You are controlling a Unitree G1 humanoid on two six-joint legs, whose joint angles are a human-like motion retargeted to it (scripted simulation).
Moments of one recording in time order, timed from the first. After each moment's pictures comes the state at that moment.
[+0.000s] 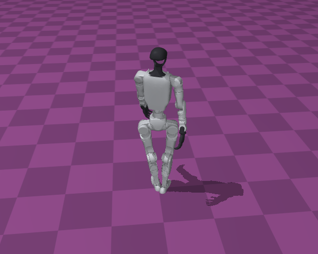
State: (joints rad) left arm -0.32 0.08 0.10 1.35 0.06 0.05 -0.16; right arm 0.13 -0.21 -0.07 1.70 -0.11 0.22 0.17; waist -0.25 0.04 -0.10; left_leg -0.06 -0.12 0.25 -0.04 -0.16 0.17; right_leg -0.04 0.05 -0.34 0.02 -0.07 -0.09
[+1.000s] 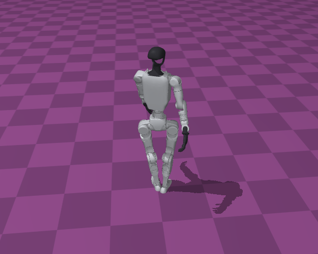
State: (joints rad) left arm -0.41 0.10 0.25 1.33 -0.05 0.10 -0.15; right arm 0.18 -0.28 -0.01 1.70 -0.32 0.32 0.20; waist -0.29 0.02 -0.08; left_leg -0.07 -0.11 0.27 -0.04 -0.16 0.17; right_leg -0.06 0.05 -0.31 0.02 -0.05 -0.08
